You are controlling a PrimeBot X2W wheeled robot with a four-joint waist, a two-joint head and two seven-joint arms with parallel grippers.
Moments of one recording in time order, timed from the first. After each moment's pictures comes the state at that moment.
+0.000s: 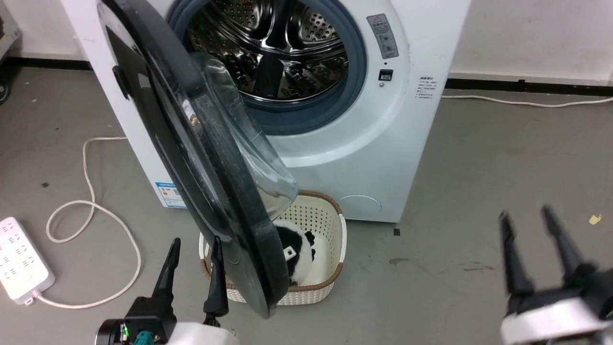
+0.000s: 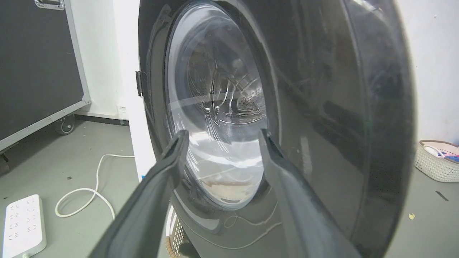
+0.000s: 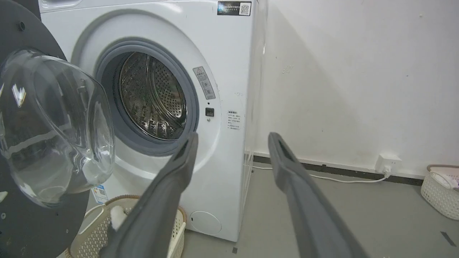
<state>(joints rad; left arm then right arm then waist) 0.03 0.05 -0.11 0.00 -0.15 0.08 -0.26 -0.03 -0.16 -0.04 -0.04 0.14 0.13 -0.21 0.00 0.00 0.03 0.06</state>
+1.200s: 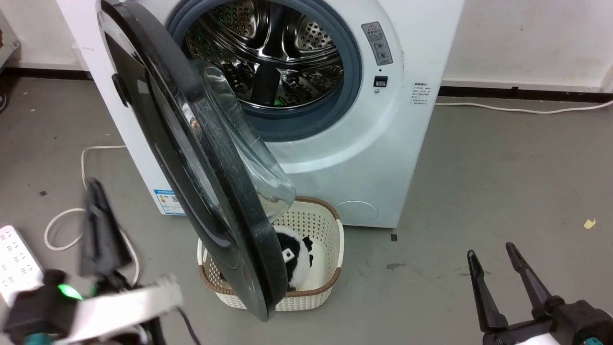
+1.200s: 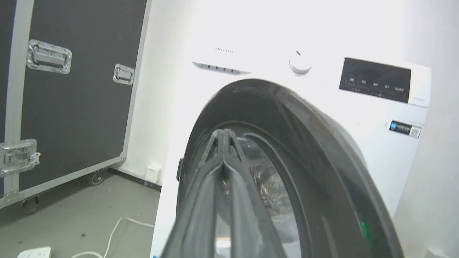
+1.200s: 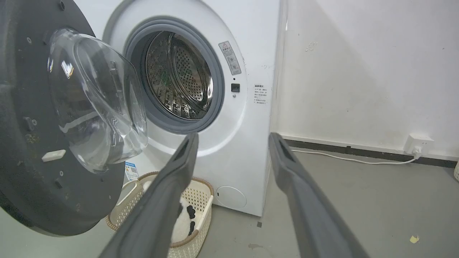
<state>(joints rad) 0.00 0.05 0.02 -0.29 -0.23 0.19 -0.26 0.10 -0.06 -0.02 -0.03 0.08 0.13 -0.26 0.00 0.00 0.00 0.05</state>
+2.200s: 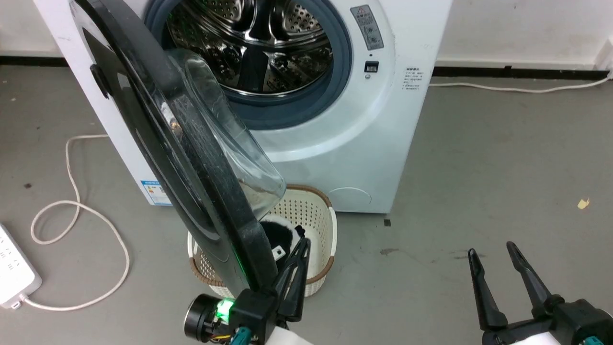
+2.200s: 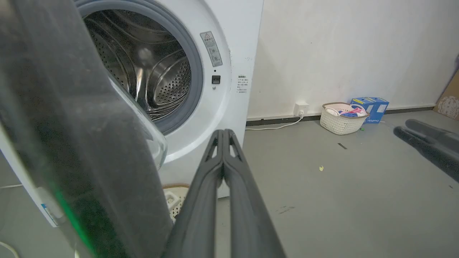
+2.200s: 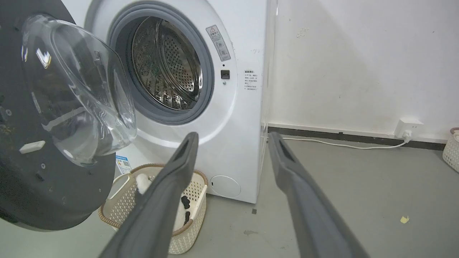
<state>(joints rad) -0.02 0.05 -0.46 -0.07 -0.13 0.10 -0.17 0.09 -0.05 -0.02 -0.03 0.08 0.13 -0.26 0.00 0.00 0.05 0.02</state>
